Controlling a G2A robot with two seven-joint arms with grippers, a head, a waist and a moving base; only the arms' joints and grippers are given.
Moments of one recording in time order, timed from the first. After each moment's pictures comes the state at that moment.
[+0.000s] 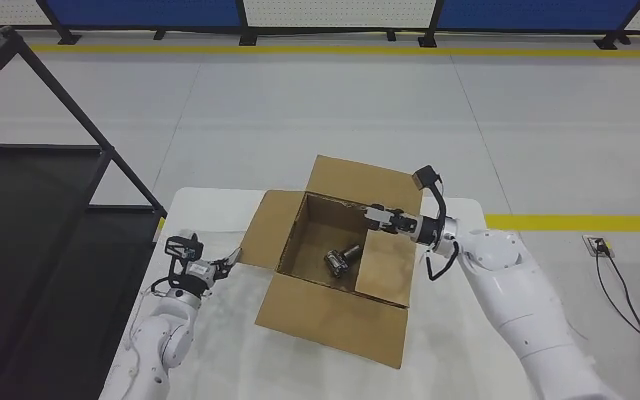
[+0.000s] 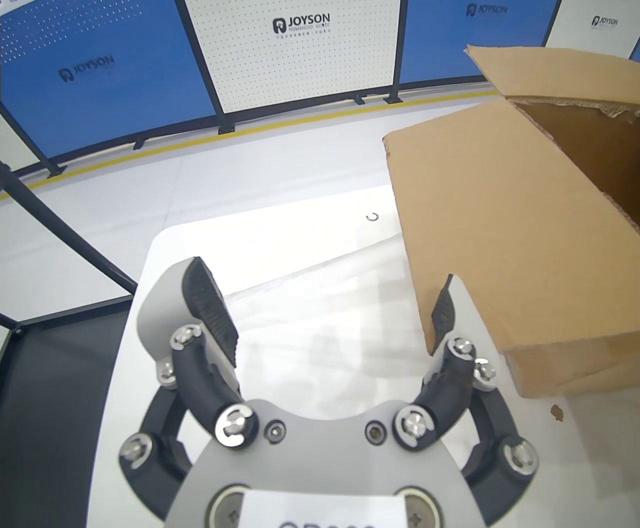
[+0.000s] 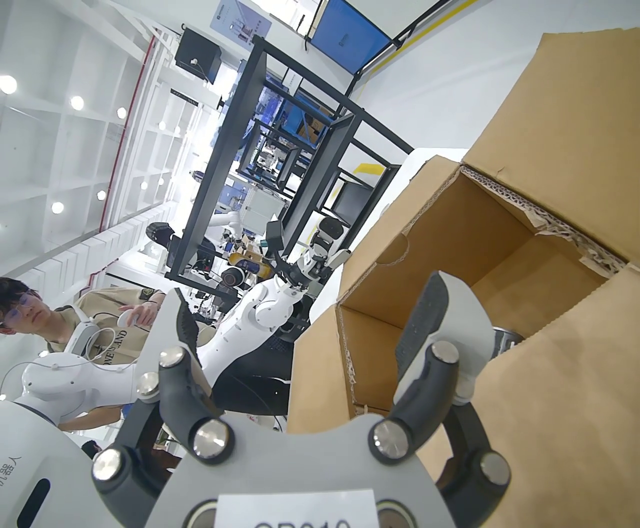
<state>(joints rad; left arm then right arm) 1.04 -1.19 -1.41 -1.22 1.33 -0.21 0.15 -0.48 -1.26 1.11 -0.88 0.24 -0.62 0.98</state>
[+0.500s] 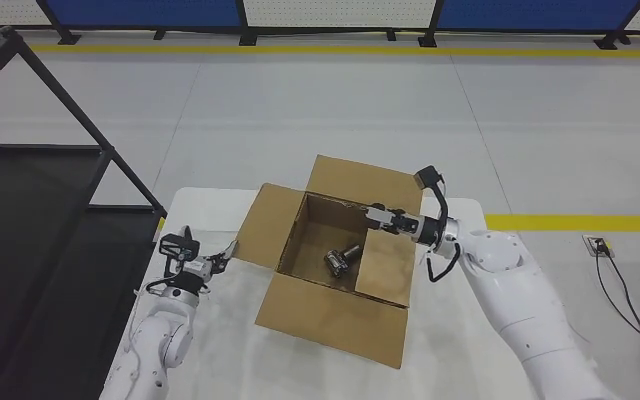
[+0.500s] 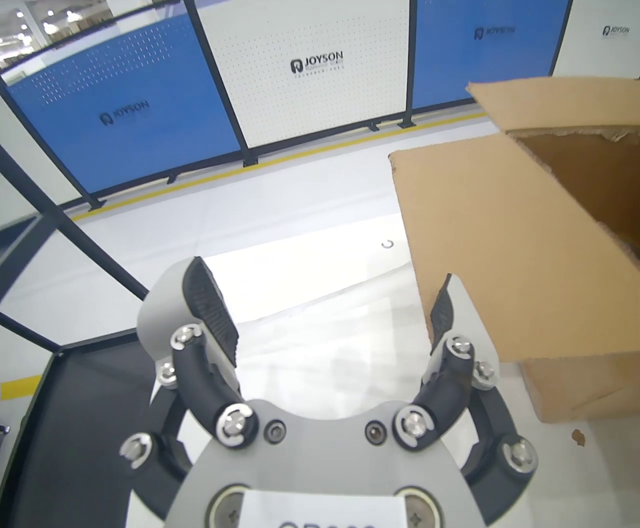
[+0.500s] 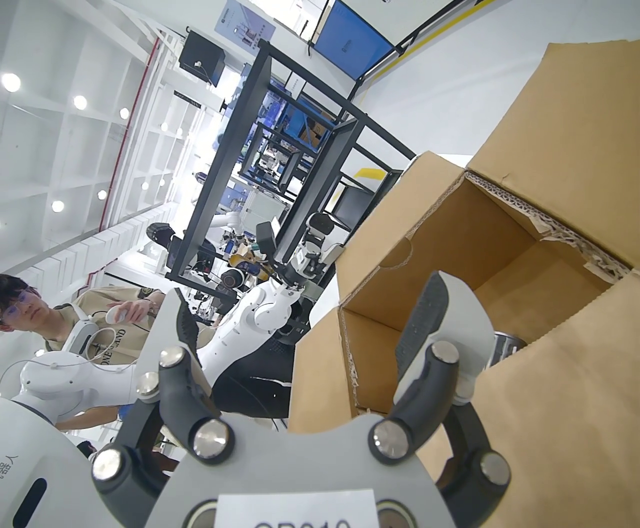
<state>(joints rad) 1.08 -1.19 -1.43 -1.33 1.39 -0.14 0.22 -0.50 -1.25 1.12 -0.91 0.23 -0.63 0.97</state>
